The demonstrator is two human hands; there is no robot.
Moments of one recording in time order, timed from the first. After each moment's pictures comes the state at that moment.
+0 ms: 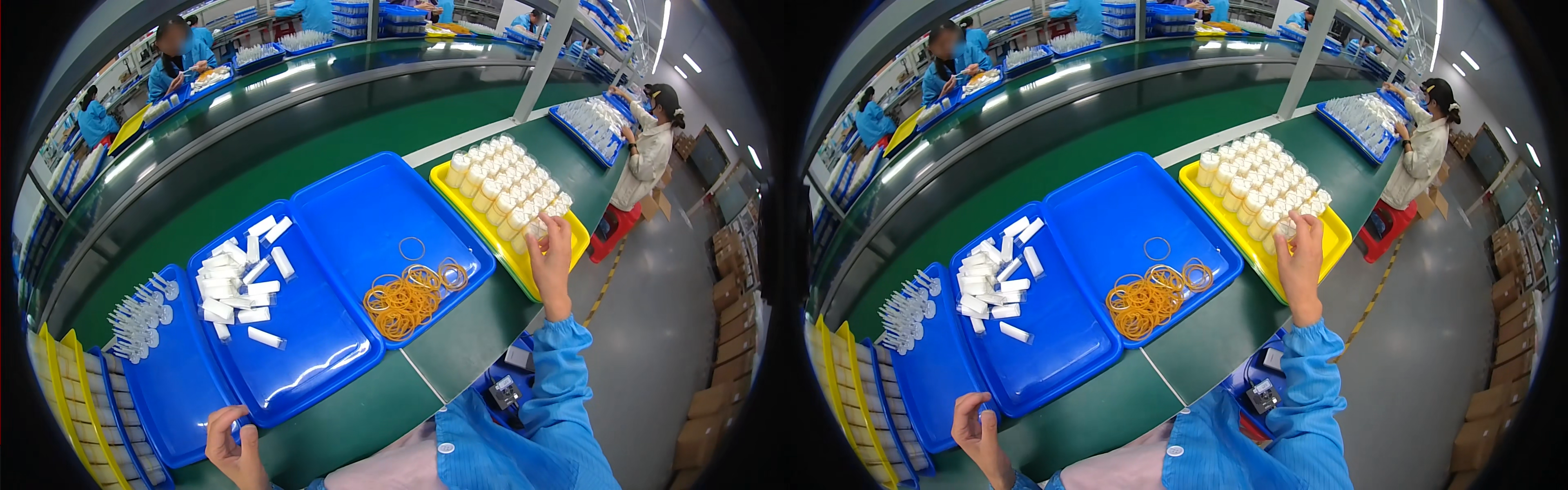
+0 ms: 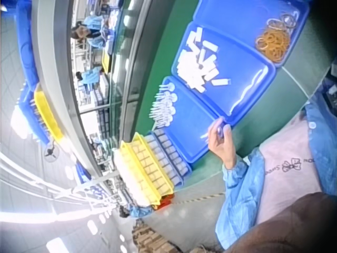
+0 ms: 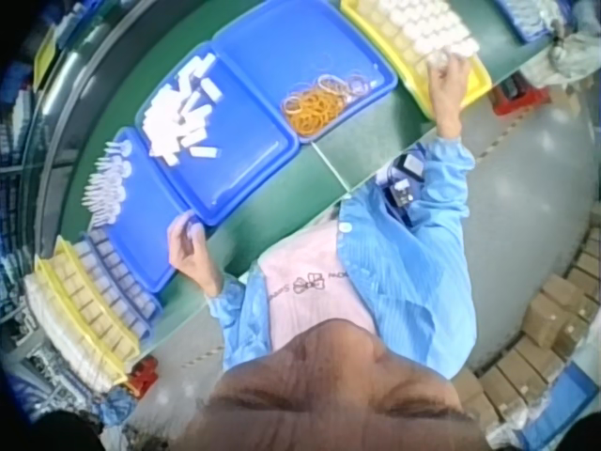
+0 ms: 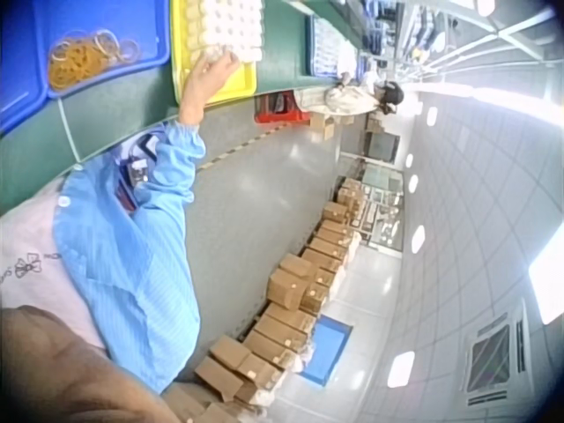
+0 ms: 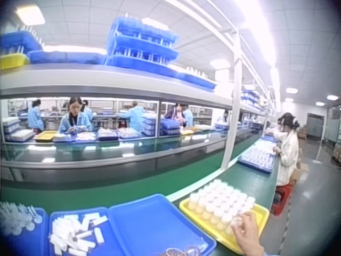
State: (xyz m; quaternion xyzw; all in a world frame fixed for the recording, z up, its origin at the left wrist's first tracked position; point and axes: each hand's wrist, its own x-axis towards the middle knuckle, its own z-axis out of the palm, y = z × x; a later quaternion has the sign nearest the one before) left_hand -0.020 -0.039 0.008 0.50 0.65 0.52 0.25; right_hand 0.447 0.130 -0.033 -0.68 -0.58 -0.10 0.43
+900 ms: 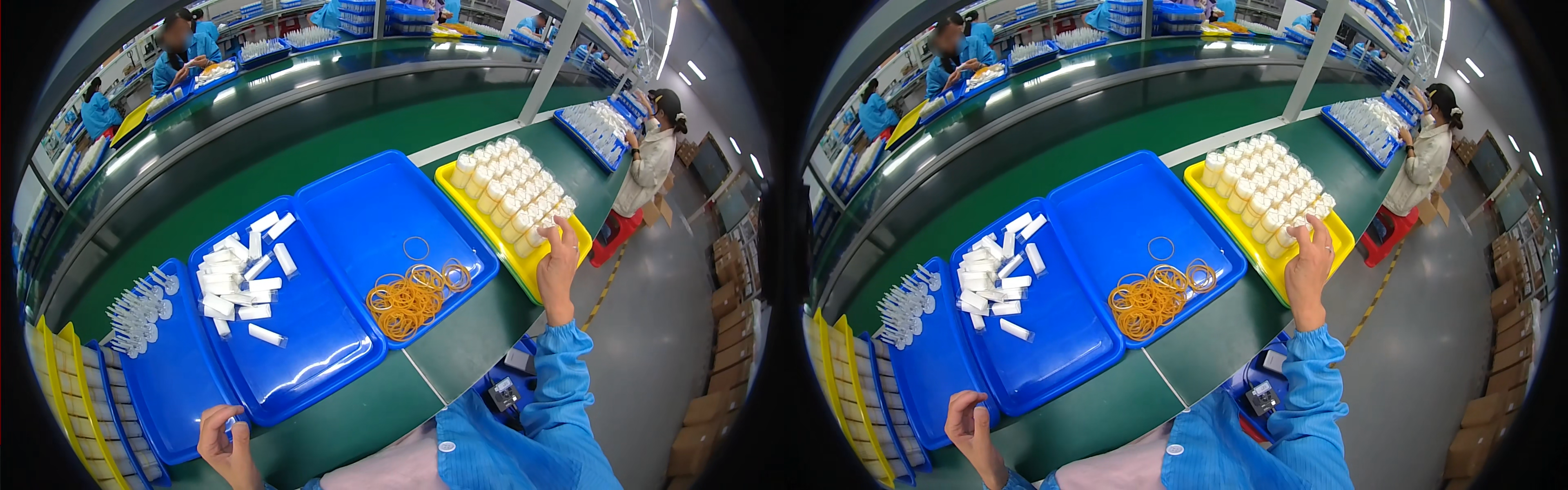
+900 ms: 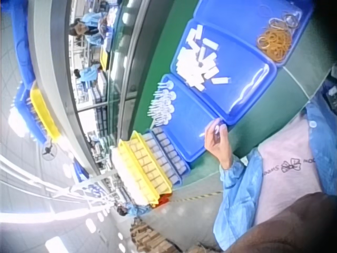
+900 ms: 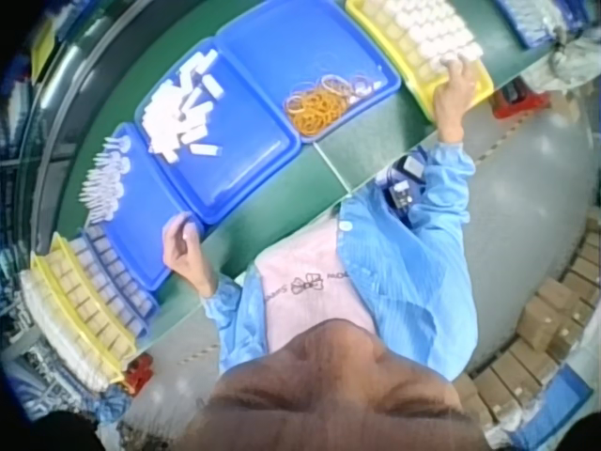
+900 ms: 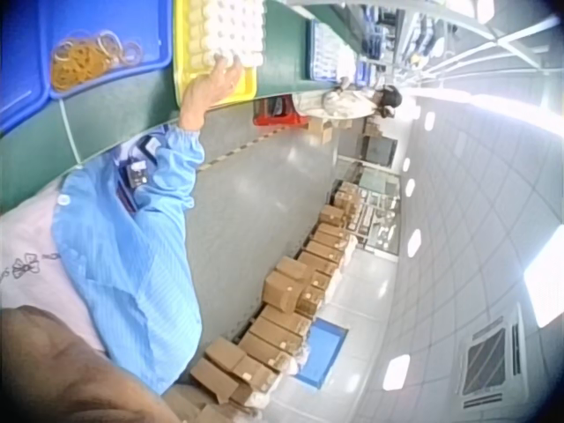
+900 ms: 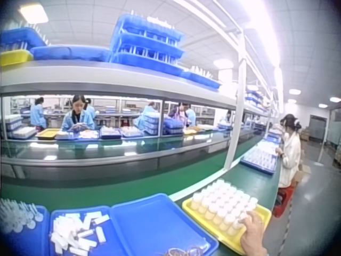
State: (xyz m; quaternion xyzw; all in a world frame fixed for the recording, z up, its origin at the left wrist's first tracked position) left_hand -0.031 -0.036 -0.002 0.50 0.62 0.55 0.25; right_hand 0.452 0.126 -0.035 -0.69 -0.60 -0.23 0.33
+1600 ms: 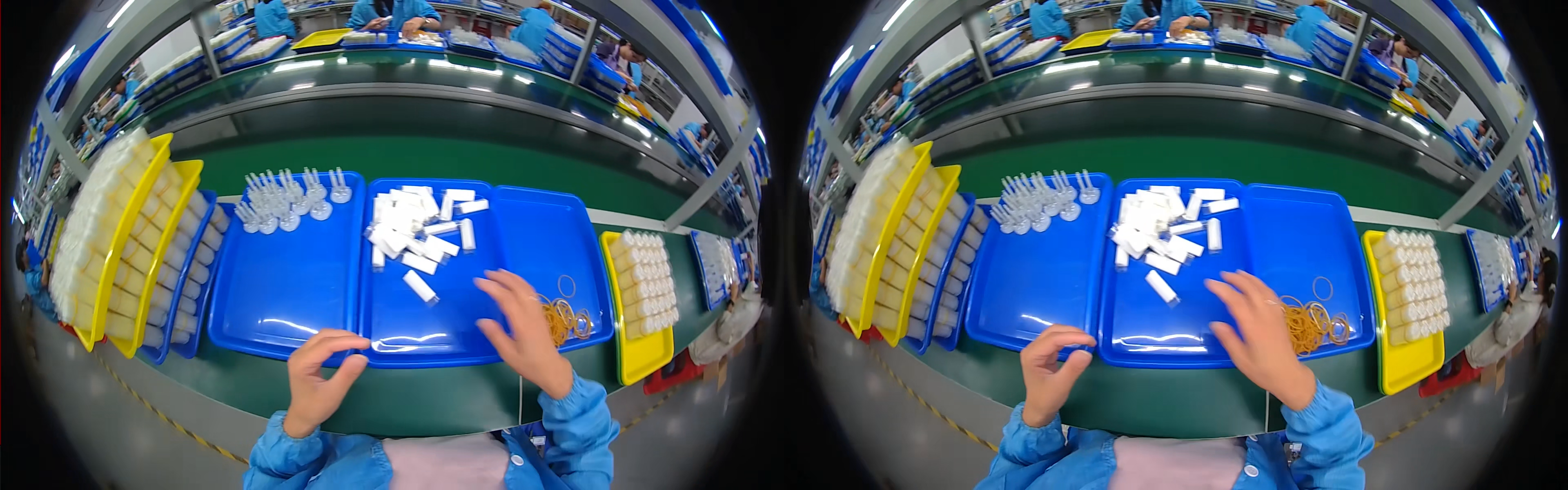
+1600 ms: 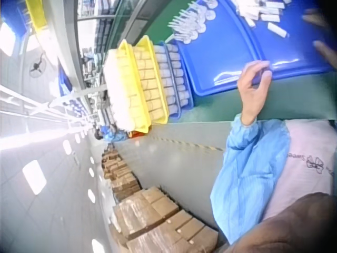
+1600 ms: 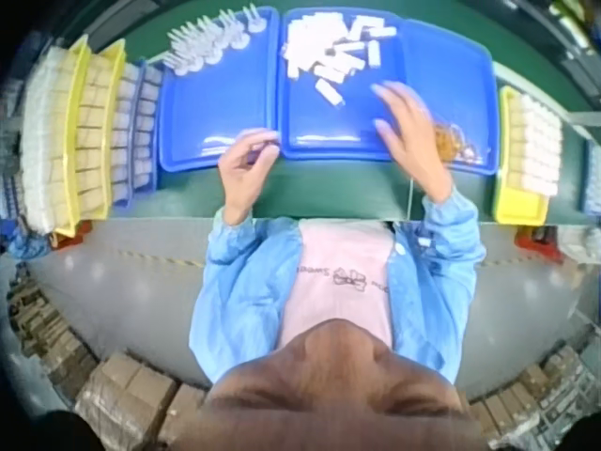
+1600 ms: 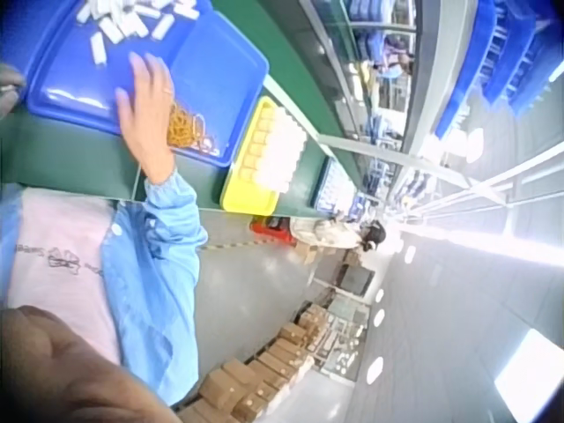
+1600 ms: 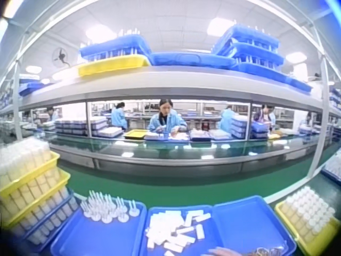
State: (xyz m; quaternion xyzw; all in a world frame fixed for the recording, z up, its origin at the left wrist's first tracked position) left_hand -0.053 -0.051 -0.003 0.49 0.61 0.57 0.25; right_hand 0.188 0.111 0.011 -0.29 -0.90 0.18 0.26
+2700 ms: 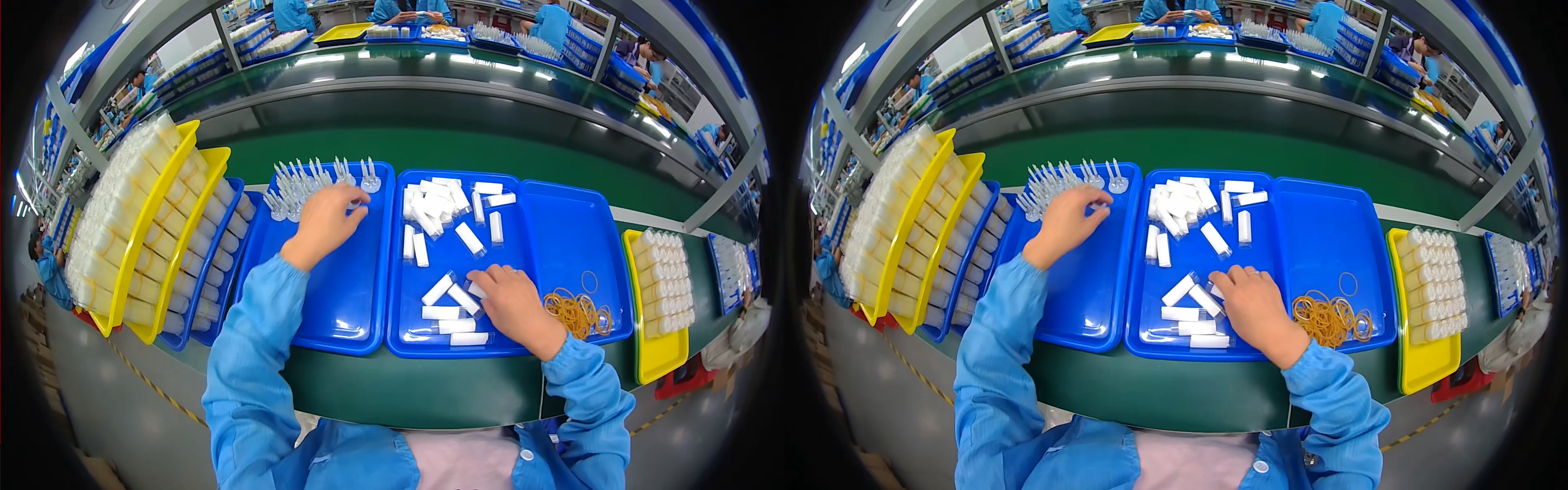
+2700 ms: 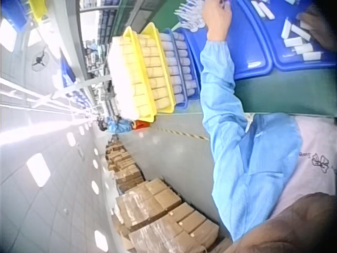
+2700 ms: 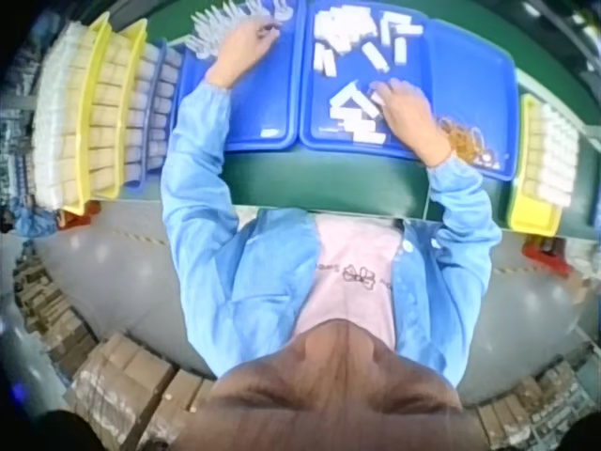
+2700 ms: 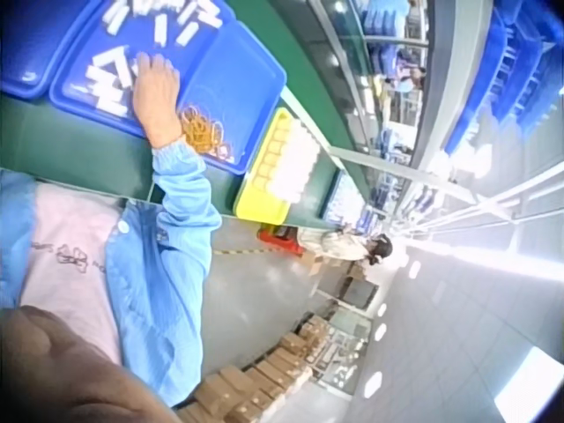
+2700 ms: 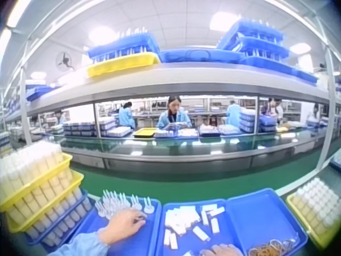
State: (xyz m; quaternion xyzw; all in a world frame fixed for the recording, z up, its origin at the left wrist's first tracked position) left_hand -0.187 0.101 -0.007 0.69 0.68 0.27 -0.02; right_hand 0.146 0.139 -0.037 -0.27 -0.95 0.04 0.15
